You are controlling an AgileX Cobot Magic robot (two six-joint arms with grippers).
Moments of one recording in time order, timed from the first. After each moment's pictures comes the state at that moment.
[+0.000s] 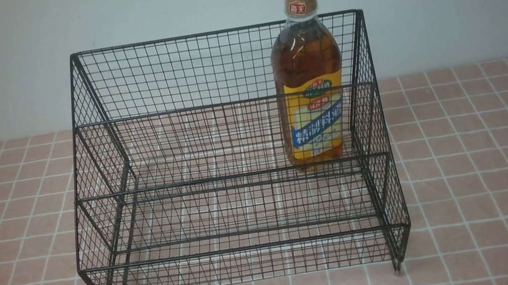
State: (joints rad) right arm -0.10 0.34 -0.85 0.39 0.51 -0.20; left arm -0.09 -0.01 0.02 -0.03 0.39 -0.03
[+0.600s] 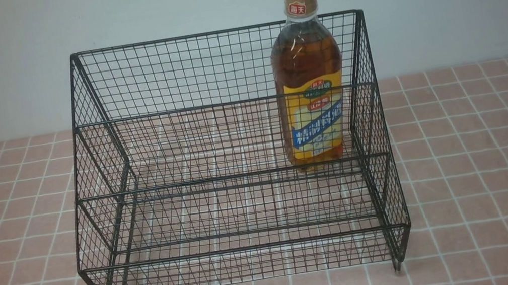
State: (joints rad) right arm -0.10 0.15 -0.67 0.27 0.50 -0.25; left arm -0.09 -0.01 0.02 -0.03 0.39 -0.03
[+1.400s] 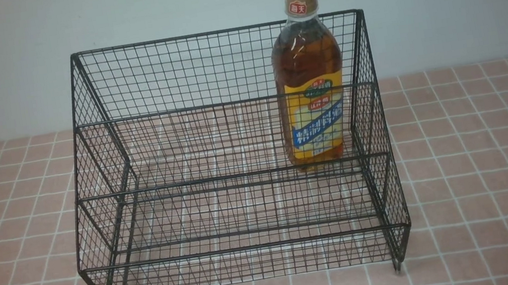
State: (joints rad) right arm -0.04 -0.01 0.02 0.09 0.38 -0.24; left arm -0.09 -0.01 0.02 -0.03 0.39 -0.03
